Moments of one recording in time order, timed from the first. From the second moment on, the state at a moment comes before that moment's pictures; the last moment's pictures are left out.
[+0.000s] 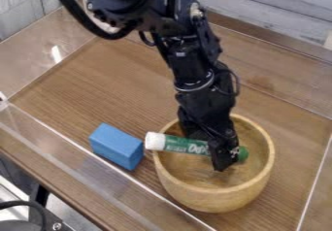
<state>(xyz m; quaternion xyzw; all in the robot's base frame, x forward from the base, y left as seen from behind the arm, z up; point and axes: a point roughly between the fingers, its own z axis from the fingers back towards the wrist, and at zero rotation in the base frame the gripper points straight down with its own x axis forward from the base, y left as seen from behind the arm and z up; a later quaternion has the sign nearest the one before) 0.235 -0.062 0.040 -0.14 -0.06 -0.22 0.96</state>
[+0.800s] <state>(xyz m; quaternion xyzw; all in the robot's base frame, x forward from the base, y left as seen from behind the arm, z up) 0.222 -0.068 0.040 -0.15 -0.03 -0.21 0.97</state>
